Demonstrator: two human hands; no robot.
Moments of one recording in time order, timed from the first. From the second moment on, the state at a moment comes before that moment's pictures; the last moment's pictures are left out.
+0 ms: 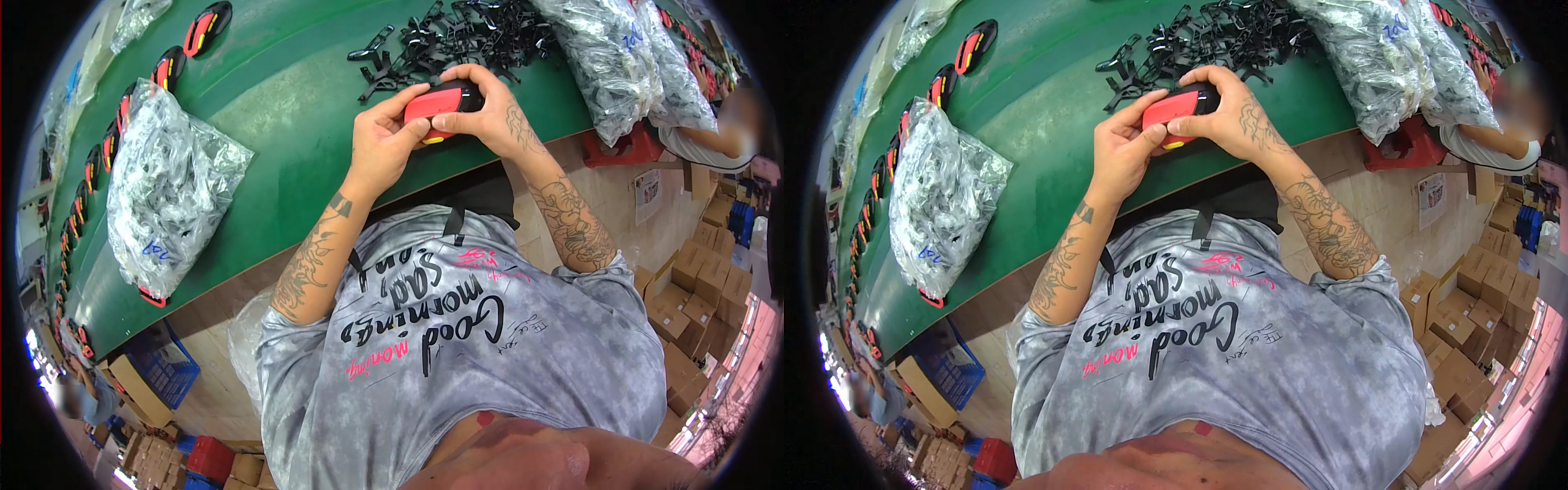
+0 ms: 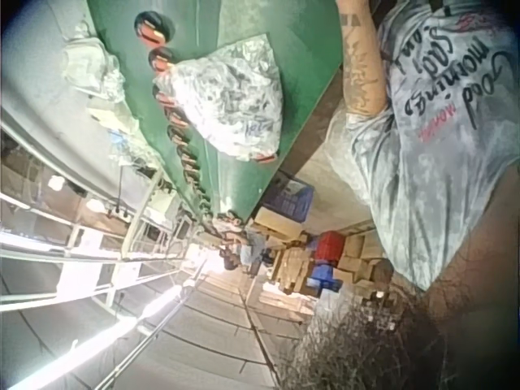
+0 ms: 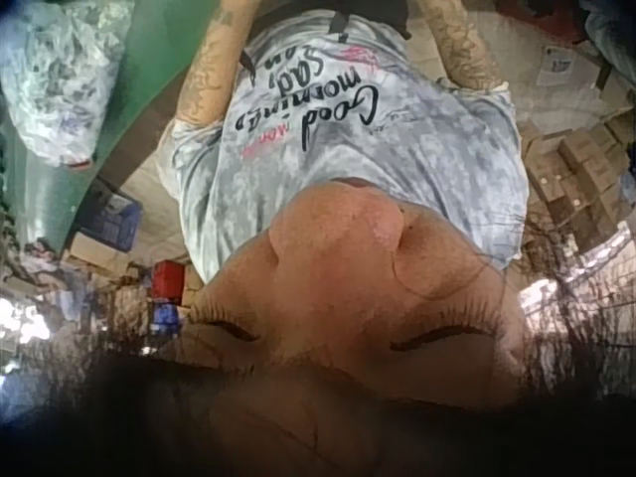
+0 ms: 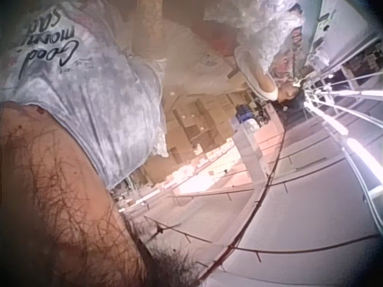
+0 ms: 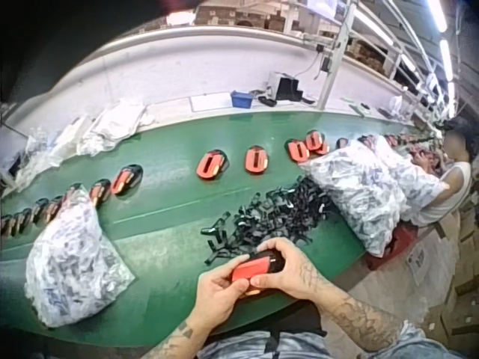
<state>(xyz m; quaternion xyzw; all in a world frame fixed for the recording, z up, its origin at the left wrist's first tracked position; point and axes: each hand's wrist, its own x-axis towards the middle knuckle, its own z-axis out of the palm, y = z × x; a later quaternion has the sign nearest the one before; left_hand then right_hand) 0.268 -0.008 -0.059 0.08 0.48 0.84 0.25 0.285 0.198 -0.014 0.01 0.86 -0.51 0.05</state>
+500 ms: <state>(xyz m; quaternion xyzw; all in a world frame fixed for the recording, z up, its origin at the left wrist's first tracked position) 0.278 -0.004 -0.057 0.13 0.51 0.80 0.28 0.327 0.172 -0.025 0.02 0.88 -0.45 -0.11</state>
